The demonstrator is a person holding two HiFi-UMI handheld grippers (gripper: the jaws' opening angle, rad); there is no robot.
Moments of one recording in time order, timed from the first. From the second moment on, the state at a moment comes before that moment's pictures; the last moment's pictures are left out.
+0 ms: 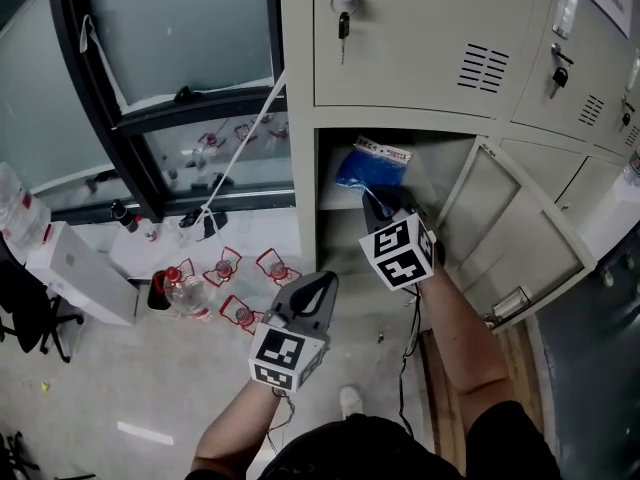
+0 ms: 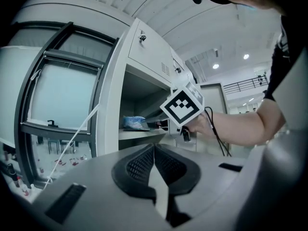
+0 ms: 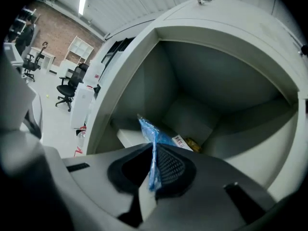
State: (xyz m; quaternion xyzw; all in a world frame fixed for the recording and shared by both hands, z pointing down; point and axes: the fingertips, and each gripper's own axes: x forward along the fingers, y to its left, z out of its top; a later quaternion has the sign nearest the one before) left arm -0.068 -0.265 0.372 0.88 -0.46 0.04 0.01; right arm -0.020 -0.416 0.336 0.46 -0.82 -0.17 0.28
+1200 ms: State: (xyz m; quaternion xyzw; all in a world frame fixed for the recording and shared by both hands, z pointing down) left arm -0.067 -0.145 0.393 0.90 -0.42 0.04 0.04; right arm -0.017 -0.246 0.359 0.48 -0.83 -0.14 0.25
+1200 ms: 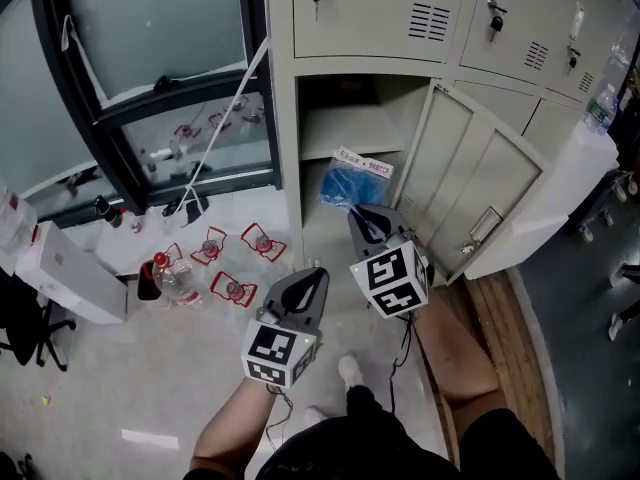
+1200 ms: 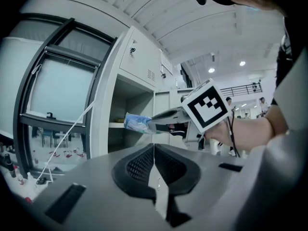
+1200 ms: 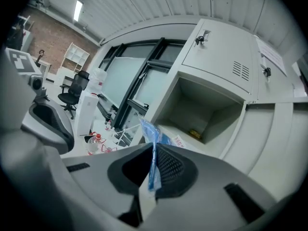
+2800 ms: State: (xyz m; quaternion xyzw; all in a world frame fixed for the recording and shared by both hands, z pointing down) left arm -0.051 -0.200 0.454 0.88 -0.46 0.07 0.09; right arm -0.005 -0.301 0.454 0.44 -0.85 -0.08 0.28
